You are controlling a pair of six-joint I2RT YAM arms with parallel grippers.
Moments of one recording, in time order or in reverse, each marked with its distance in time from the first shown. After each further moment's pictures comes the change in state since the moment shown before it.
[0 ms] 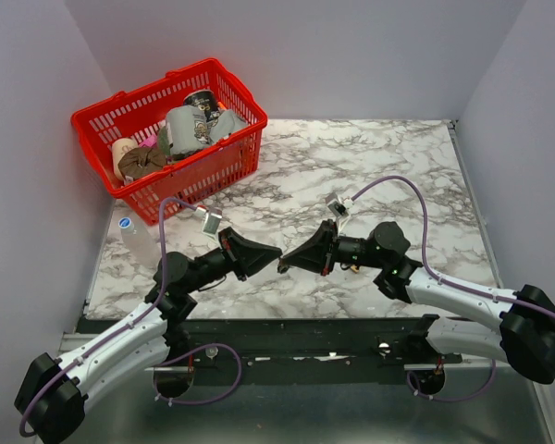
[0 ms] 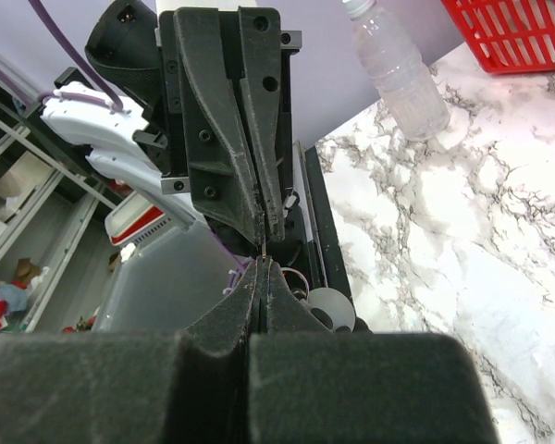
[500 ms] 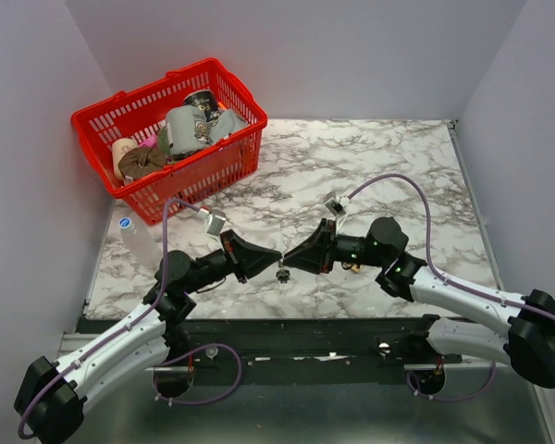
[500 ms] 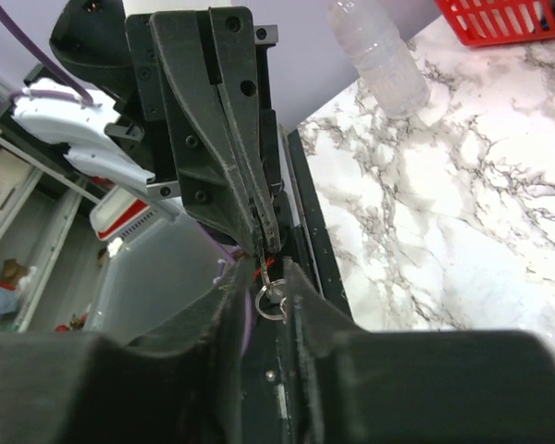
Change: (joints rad) left arm -0.004 -0.020 0.006 -0.083 0.009 0.043; right arm 0.000 -0.025 0.042 -0.163 0.024 -0.035
